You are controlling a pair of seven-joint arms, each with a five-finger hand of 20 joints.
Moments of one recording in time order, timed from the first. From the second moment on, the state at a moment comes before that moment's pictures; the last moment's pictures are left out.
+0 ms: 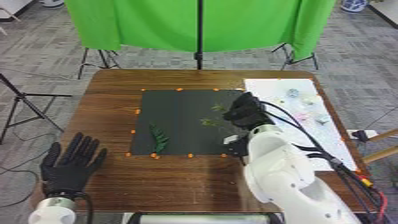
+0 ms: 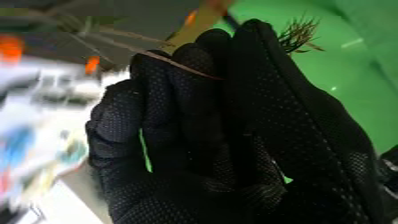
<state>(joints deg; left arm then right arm) 132.2 -58.7 -96.9 -121.6 -7.1 15.5 20.2 -83.6 -64.3 55.0 -121.3 -115.0 8.2 54.9</state>
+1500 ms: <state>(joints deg) 125.9 -55.5 -93.4 -120.1 -6.3 18.7 15.5 -81.1 -79.8 42.5 -106.4 -122.3 16.0 55.7</state>
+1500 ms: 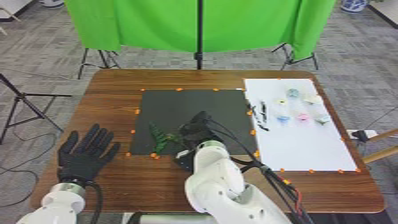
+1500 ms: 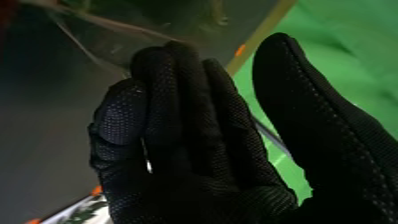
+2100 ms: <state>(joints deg) 129.8 -57.9 -96.1 -120.9 -6.7 17.5 19.7 -80.6 -70.8 41.3 -114.3 -124.6 10.2 48.4</state>
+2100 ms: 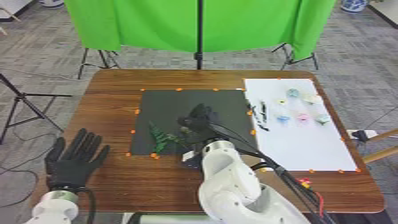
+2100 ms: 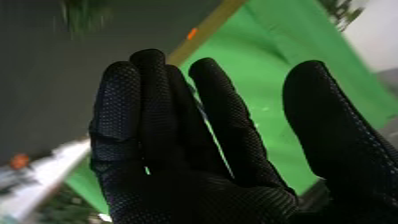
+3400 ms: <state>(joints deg) 130.7 -59.1 -96.8 -121.4 -6.6 17.5 18.8 -86.7 -69.5 48.5 -116.8 -120.8 -24.0 37.1</state>
